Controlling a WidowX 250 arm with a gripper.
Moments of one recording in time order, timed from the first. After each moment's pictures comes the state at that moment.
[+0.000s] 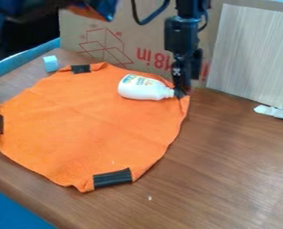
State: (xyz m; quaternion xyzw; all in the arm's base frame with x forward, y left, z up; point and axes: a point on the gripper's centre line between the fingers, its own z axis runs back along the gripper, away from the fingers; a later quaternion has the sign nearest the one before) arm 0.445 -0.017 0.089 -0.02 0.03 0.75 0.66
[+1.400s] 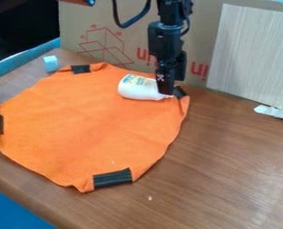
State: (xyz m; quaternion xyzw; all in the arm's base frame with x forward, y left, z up) arm 0.444 0.015 0.079 -0.03 -0.01 0.75 0.66
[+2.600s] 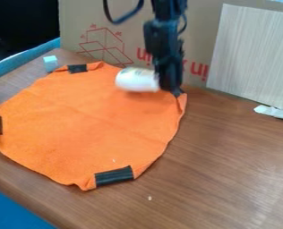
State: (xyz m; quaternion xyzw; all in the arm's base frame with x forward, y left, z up) arm 0.429 0.005 0.099 -0.07 0.03 0.72 0.69
